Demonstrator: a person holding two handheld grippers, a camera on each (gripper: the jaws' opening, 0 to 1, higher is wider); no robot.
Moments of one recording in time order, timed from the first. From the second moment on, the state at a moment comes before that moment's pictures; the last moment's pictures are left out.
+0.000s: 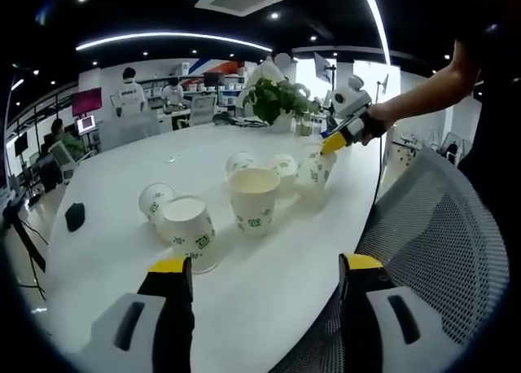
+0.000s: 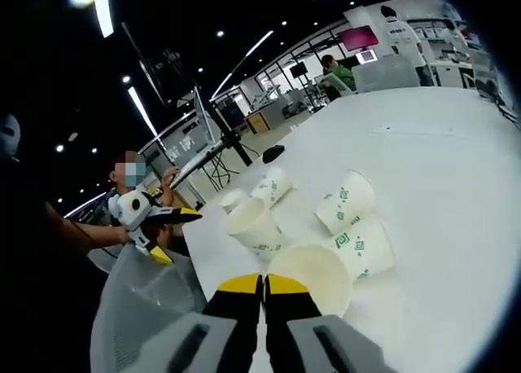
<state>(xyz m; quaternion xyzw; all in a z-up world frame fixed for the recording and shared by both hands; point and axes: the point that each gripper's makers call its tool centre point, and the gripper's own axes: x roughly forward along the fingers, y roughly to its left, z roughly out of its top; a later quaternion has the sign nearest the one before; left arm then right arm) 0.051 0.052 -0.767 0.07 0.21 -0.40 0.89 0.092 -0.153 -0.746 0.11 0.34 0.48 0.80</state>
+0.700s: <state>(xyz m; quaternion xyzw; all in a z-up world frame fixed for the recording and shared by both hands) 0.052 0.053 -0.767 0.07 0.21 -0.40 0.89 0.095 -0.148 -0.713 0.06 0.30 0.50 0.81</state>
